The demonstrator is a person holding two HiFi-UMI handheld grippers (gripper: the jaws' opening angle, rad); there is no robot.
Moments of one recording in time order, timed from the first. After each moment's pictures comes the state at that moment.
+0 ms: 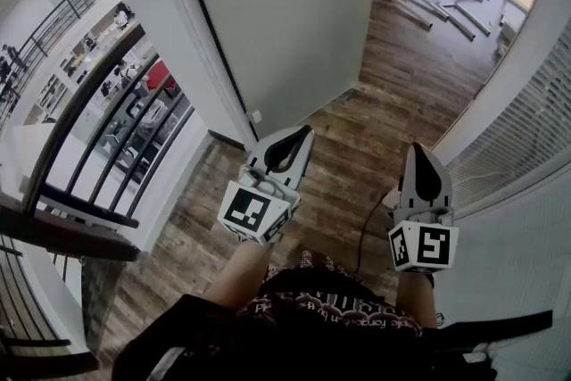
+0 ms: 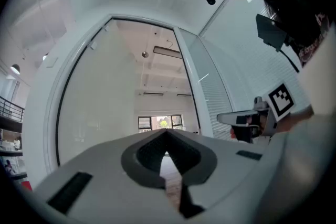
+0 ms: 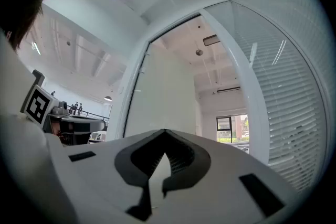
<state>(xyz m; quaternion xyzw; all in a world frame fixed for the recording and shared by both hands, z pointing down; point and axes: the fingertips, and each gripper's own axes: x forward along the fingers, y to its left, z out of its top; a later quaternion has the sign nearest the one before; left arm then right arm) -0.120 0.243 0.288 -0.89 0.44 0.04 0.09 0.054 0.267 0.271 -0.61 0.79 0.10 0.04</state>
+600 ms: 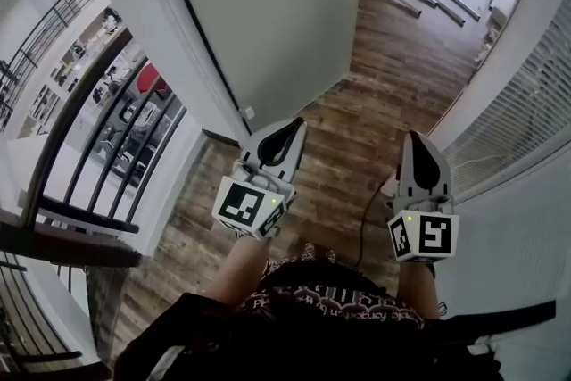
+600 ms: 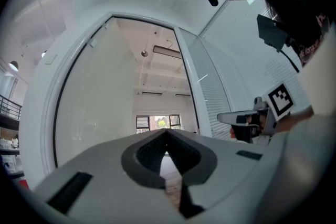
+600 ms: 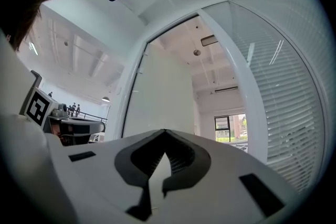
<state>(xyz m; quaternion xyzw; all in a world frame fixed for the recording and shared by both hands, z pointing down) -0.123 0.235 0.287 -0.90 0.43 0.04 0.09 0.054 0.263 0.269 -0.61 0.78 0.09 0.05</state>
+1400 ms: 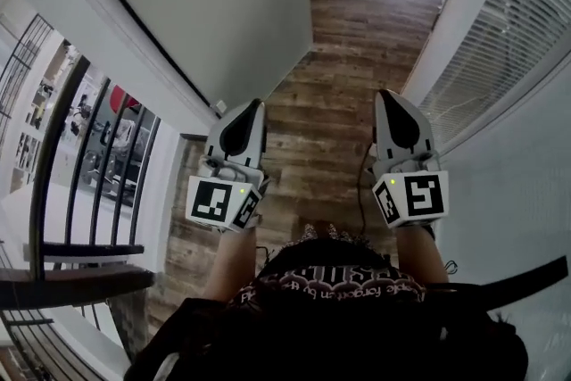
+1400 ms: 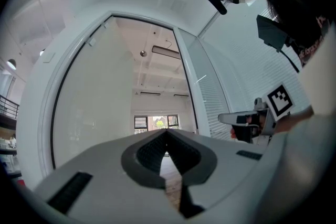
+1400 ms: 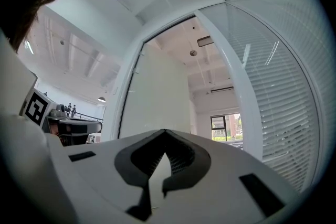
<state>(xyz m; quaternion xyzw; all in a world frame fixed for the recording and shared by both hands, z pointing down) -0.130 0.234 0.285 -0.90 0.42 0.05 0.08 0.055 0.266 0.271 -0.63 0.77 0.09 0.05</state>
